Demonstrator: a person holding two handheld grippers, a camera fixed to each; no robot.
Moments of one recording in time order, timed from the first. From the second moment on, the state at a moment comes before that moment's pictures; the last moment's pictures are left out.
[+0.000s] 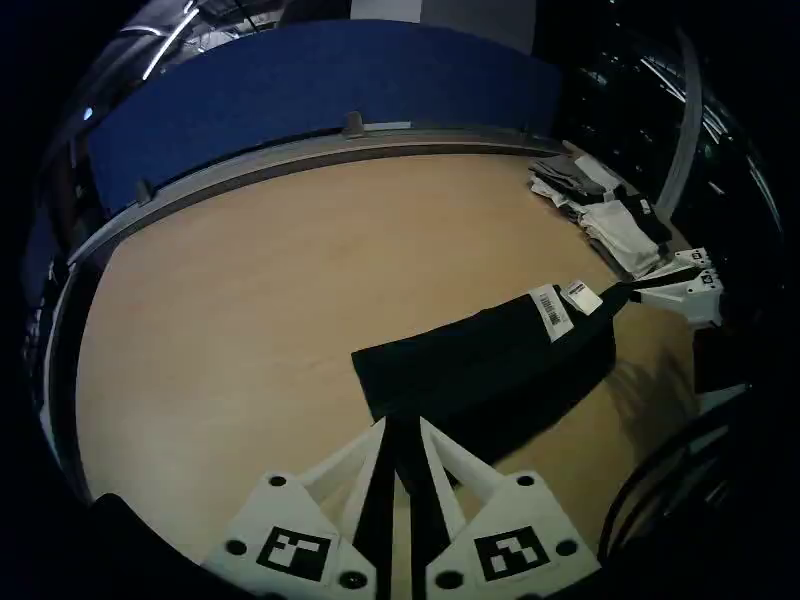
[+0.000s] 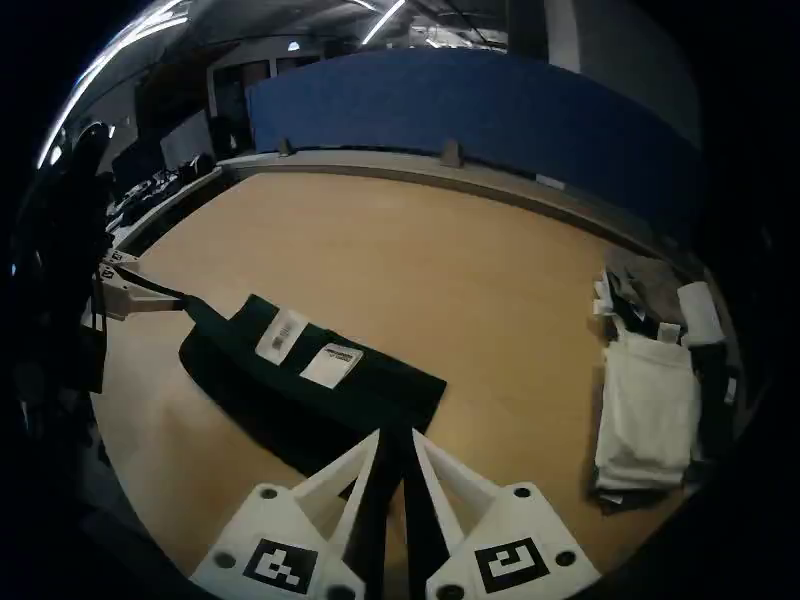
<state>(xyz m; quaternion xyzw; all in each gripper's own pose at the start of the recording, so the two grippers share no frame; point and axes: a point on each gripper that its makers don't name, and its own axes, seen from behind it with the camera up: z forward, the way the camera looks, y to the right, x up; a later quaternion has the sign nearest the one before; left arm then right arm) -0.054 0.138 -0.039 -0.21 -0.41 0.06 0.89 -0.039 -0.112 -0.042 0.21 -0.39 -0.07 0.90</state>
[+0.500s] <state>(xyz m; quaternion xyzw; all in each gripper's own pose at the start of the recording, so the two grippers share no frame) -0.087 0.138 -0.019 -0.21 -0.43 0.07 0.88 -0.070 -0.113 -0.021 0.20 -0.41 -0.06 0.89</state>
